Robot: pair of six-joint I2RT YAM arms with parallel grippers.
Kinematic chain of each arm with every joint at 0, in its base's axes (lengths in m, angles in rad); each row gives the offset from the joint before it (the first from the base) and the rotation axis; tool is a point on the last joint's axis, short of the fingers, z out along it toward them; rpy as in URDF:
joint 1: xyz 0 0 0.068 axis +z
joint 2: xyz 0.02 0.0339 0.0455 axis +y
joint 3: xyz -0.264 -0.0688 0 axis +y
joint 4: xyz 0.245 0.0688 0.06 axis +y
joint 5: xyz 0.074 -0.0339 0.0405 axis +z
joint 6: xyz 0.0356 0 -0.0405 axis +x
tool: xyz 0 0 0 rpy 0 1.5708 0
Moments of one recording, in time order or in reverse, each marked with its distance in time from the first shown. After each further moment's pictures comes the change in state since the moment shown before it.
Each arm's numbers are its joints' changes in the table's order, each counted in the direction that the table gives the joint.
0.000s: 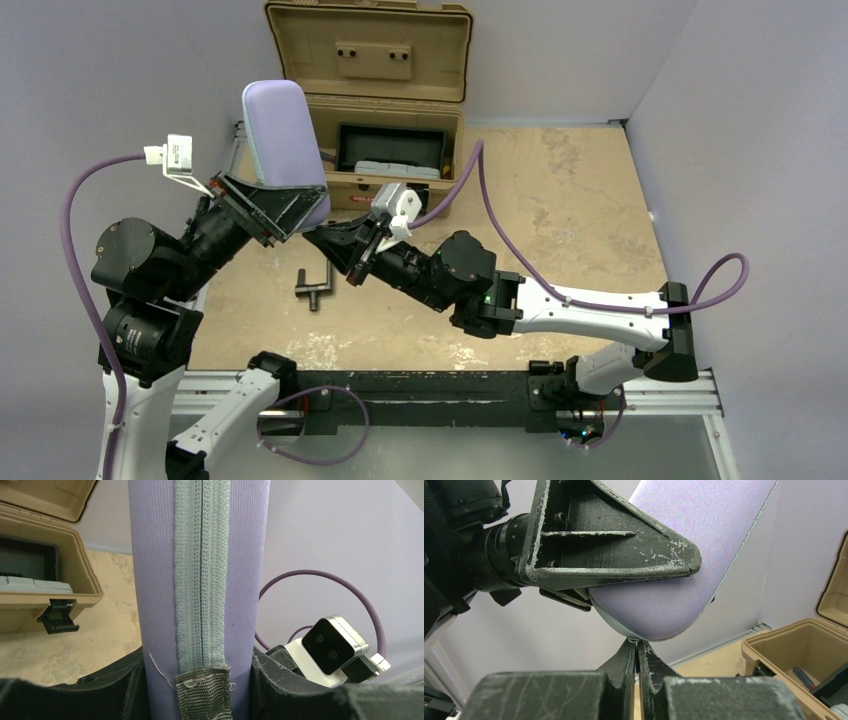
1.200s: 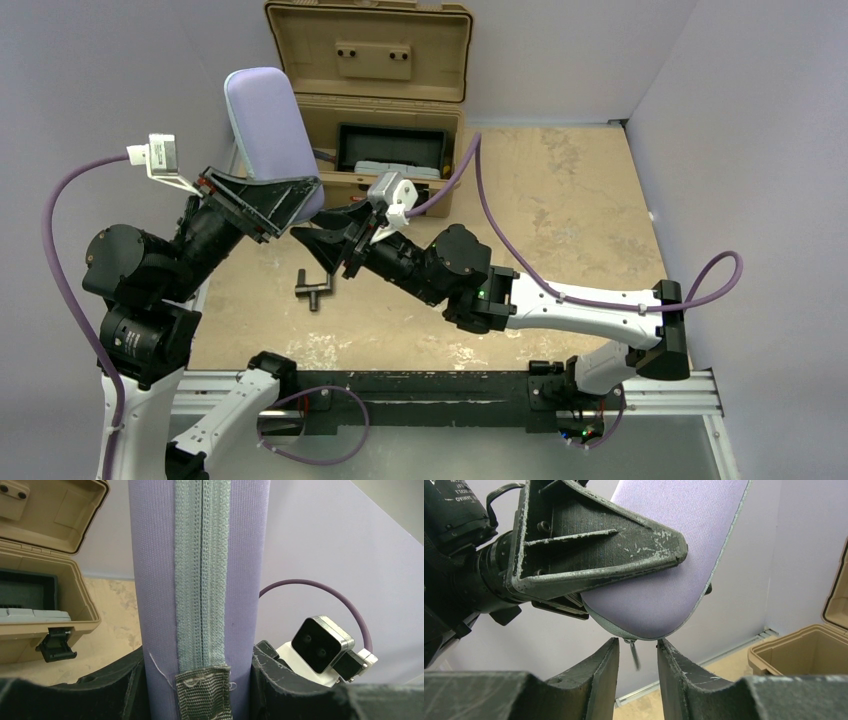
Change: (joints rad) left arm 0.000 -0.008 0.005 -0.096 0.042 0.000; right arm -0.003 0.049 -0.080 -0.002 0.002 0.032
